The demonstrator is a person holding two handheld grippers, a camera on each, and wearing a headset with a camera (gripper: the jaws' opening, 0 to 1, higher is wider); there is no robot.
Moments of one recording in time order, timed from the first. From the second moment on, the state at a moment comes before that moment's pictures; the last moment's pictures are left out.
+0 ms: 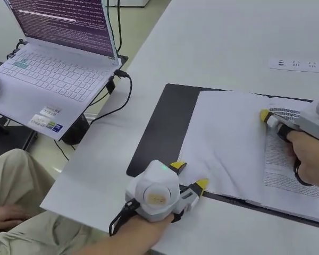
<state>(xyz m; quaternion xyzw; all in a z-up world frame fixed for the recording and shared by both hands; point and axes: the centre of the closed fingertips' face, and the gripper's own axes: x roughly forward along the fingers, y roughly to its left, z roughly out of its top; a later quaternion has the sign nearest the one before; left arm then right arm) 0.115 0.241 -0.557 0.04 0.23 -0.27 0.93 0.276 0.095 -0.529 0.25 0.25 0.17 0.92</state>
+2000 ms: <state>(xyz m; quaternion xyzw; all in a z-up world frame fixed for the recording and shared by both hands) 0.114 0.240 -0.556 0.04 0.23 -0.27 0.93 0.234 0.102 -0.530 0.27 0.26 0.20 0.90</state>
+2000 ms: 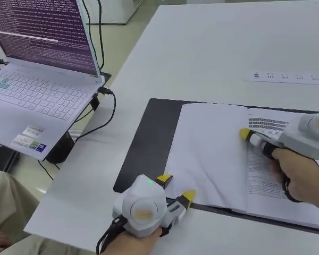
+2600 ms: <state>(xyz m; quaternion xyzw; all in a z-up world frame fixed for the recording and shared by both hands) 0.114 0.241 -0.557 0.04 0.24 -0.27 0.93 0.189 0.102 -0.536 0.28 0.28 0.22 0.89</state>
